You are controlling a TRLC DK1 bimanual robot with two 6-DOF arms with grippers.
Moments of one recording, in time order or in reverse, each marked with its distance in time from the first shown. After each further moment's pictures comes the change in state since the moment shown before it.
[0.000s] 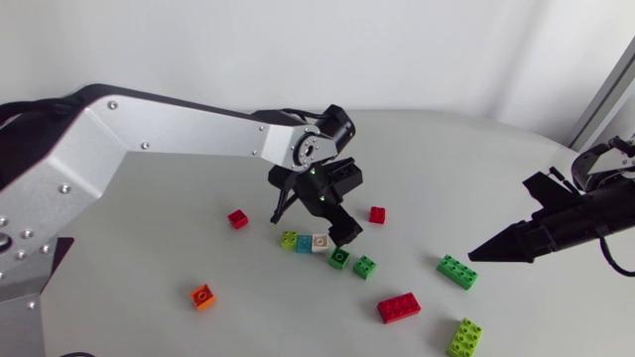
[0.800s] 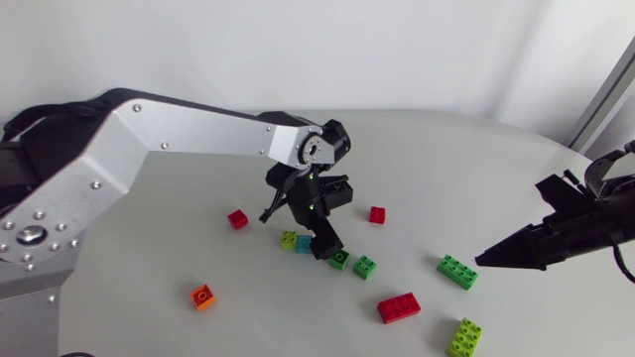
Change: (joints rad) left arm 0.010 0.061 0.073 -0.245 -0.056 0.120; right arm -0.042 -0.055 -0.031 -0.061 -0.038 -0.062
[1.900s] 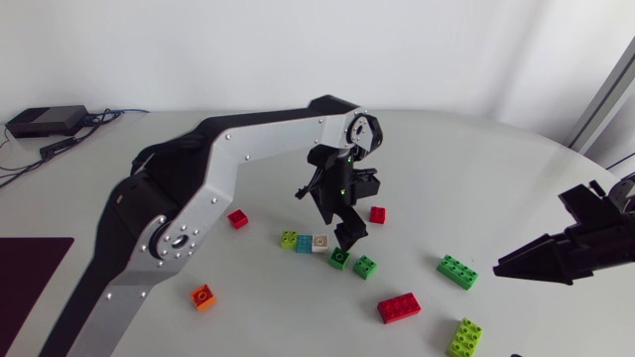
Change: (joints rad) left arm -0.036 0.334 0.583 -0.393 -0.003 0.002; right arm -0.126 -0.004 -0.025 -0.122 -0.034 -0.183
